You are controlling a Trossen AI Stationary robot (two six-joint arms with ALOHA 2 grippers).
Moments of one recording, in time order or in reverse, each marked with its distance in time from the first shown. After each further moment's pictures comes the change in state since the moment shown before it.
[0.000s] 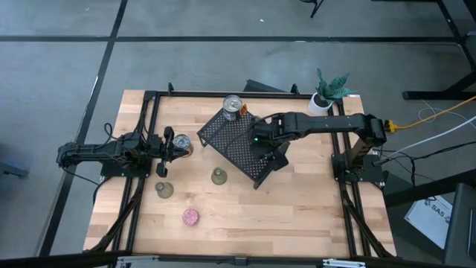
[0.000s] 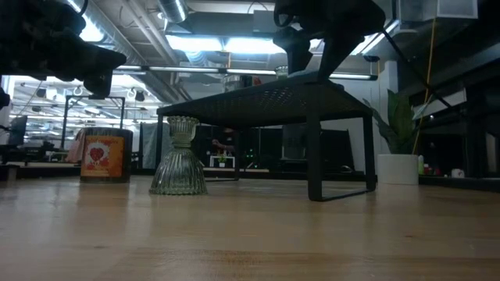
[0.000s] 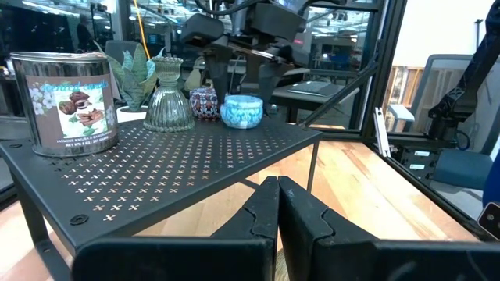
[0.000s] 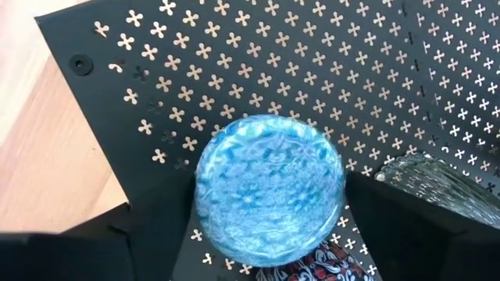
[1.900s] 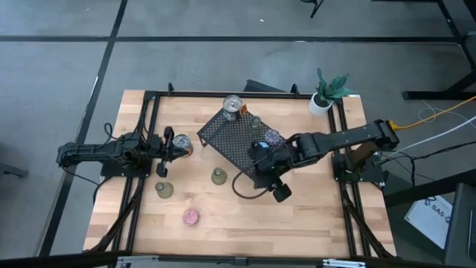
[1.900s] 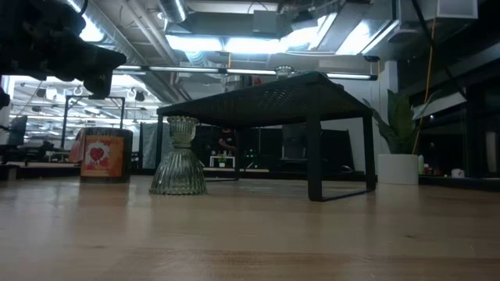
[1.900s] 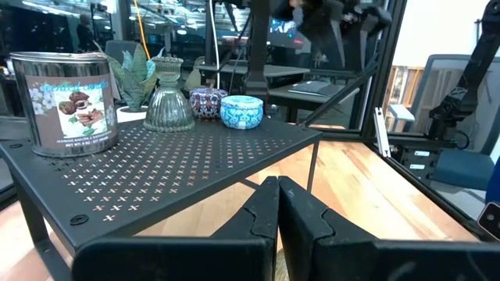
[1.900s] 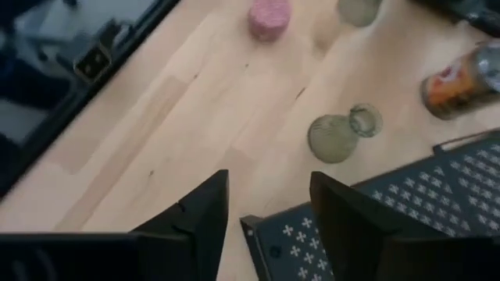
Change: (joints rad) left arm 0.000 0.000 0.000 0.000 0.000 0.000; right arm 0.259 -0.103 -0.005 0.249 -0.137 0.251
